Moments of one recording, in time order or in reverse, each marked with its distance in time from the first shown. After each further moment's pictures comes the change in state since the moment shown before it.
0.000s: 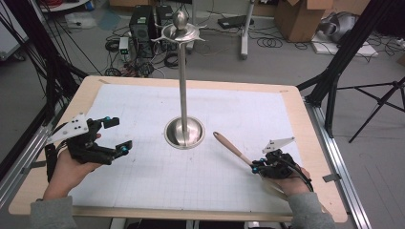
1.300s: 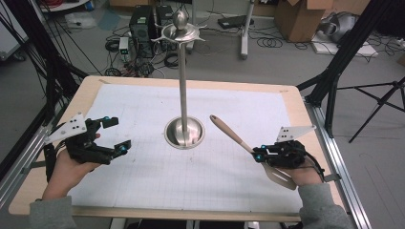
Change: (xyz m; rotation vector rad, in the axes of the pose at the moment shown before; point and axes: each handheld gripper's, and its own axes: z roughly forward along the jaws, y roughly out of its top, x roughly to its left) left arm 0.001 0.000 -0.002 -0.011 -0.004 -0.011; right arm -0.010 0.027 -0.048 -0.239 0.157 -0.104
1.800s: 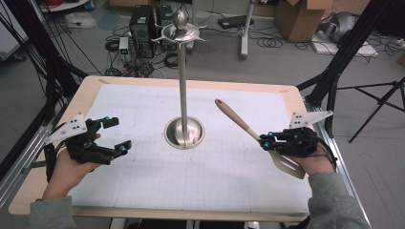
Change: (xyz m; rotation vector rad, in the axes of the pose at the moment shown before) left arm 0.000 0.000 0.000 0.001 -0.002 -0.001; right arm -0.007 0.033 -0.033 -0.063 0.009 -0.040
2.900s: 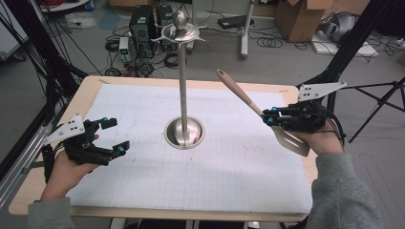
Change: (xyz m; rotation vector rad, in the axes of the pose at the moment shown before) left arm 0.000 -0.002 -0.004 -0.002 0.006 -0.005; right arm -0.016 0.061 -0.023 -0.064 -0.011 -0.049
